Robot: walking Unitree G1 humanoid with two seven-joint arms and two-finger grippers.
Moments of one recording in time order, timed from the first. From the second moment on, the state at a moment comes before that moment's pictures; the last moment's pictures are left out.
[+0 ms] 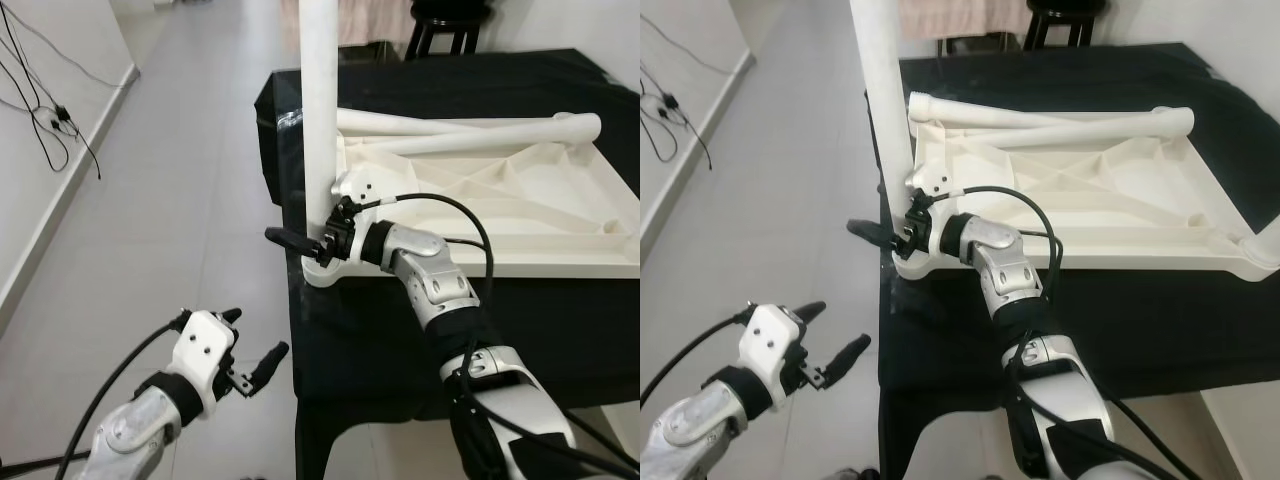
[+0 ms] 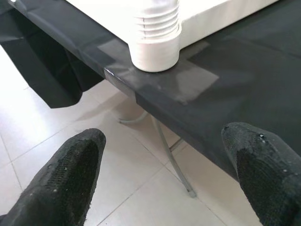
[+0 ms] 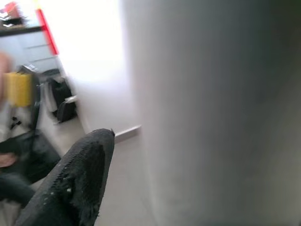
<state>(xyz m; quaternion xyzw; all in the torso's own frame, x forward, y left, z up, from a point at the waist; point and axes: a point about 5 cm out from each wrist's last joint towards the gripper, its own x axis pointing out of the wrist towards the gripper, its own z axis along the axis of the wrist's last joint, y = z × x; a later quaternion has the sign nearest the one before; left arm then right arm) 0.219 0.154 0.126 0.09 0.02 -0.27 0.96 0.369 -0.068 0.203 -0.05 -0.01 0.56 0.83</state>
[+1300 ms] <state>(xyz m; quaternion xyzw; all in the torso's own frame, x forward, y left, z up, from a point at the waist) 0.212 0.143 0.136 -0.03 -0.01 -0.28 0.96 0.322 -0.104 0.146 -0.06 0.07 0.36 0.93</state>
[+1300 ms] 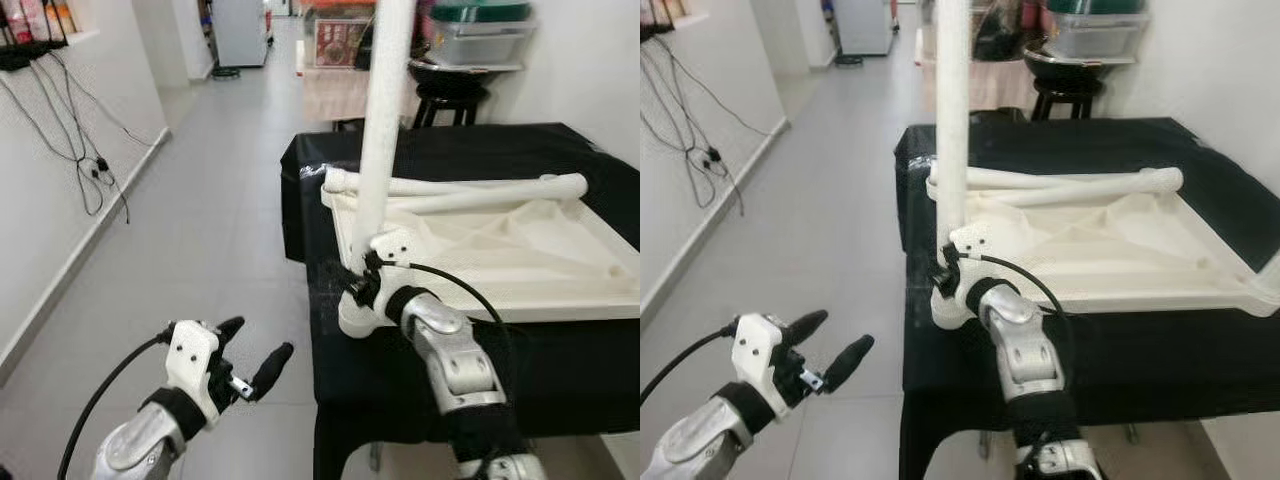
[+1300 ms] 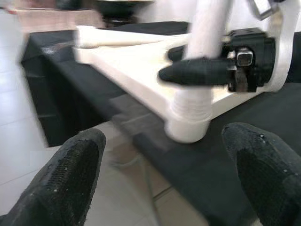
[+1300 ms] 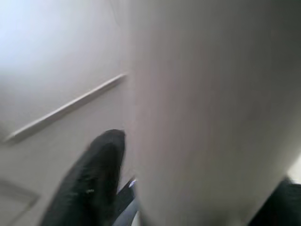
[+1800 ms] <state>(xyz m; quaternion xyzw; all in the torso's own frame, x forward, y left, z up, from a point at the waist) 0.224 0.097 0.127 -0.04 0.01 -0.39 0.92 0.344 -0.064 0.177 -0.01 0.05 0.68 0.73</state>
